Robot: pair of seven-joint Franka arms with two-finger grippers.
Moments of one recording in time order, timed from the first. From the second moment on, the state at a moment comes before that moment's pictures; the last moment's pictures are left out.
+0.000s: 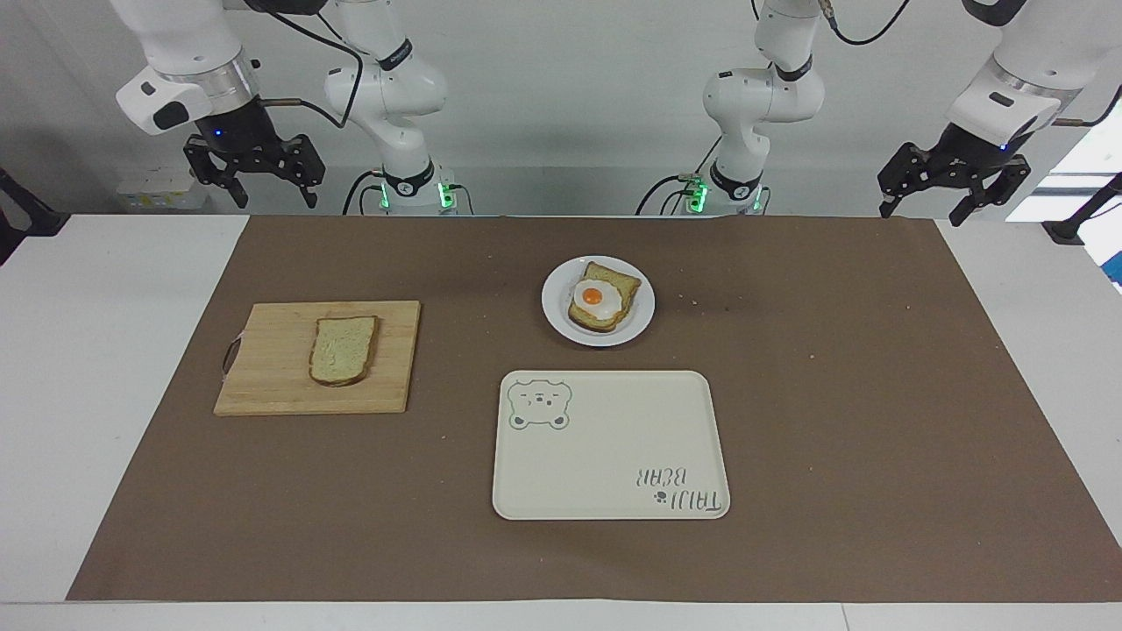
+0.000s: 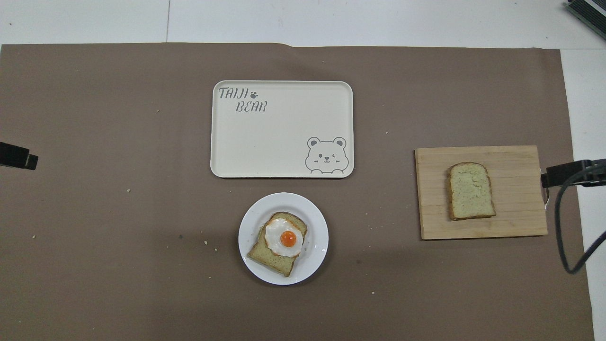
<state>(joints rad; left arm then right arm) -0.07 -0.01 0.07 -1.46 -0.02 1.45 0.20 0.08 -0.10 -0.11 -1.62 -0.03 1.50 -0.03</state>
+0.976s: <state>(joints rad) -0.07 -0.01 0.07 -1.46 -0.02 1.44 0.20 0.08 -0.10 -0.10 -1.62 -0.03 1.45 -0.03</state>
